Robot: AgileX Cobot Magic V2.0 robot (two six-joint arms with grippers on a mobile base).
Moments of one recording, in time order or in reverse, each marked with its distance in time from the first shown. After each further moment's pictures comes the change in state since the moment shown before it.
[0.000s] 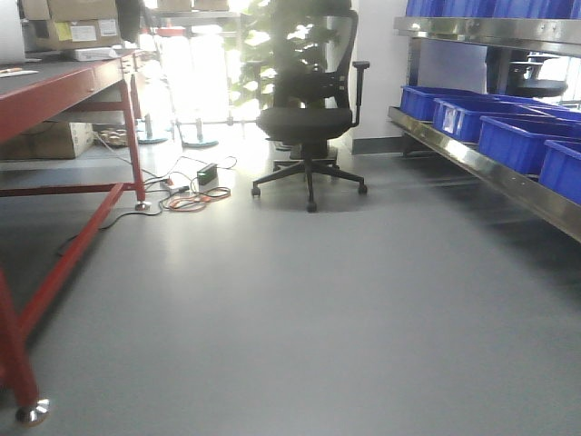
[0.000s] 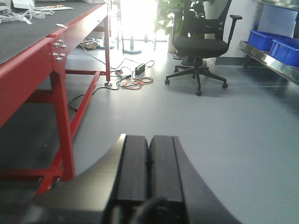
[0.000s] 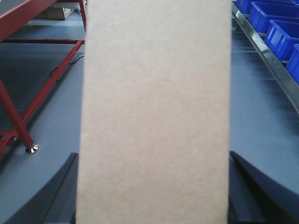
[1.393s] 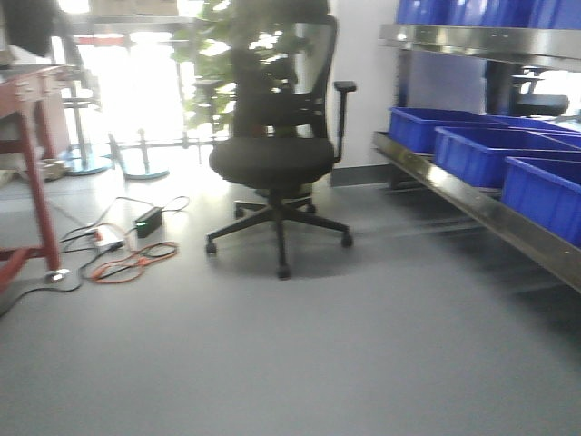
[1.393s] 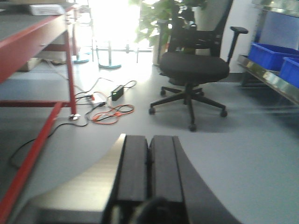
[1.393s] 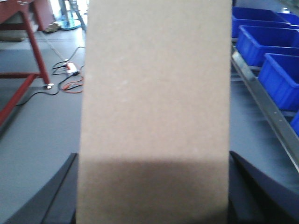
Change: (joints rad) left arm 0.000 0.000 0.000 0.000 0.000 0.000; right arm 0.000 0.000 0.000 0.000 0.000 0.000
